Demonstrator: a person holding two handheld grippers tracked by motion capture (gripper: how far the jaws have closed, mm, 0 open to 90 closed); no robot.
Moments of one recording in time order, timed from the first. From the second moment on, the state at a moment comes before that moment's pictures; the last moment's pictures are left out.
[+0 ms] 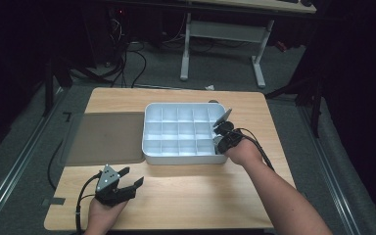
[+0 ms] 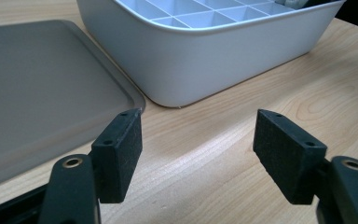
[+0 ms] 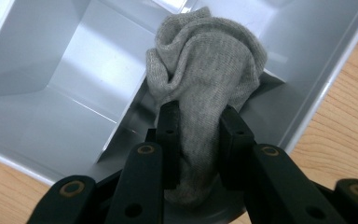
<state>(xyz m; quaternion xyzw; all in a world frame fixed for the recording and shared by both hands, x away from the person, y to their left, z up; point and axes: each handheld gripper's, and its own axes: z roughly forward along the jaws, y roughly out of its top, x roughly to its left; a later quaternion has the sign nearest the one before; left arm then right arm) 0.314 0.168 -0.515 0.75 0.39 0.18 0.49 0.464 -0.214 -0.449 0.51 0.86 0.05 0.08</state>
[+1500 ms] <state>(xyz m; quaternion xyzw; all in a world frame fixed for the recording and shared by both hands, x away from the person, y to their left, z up) 0.314 0.171 -0.518 0.76 0.40 0.16 0.49 0.455 -0.214 -0.425 0.49 0.87 0.06 0.07</state>
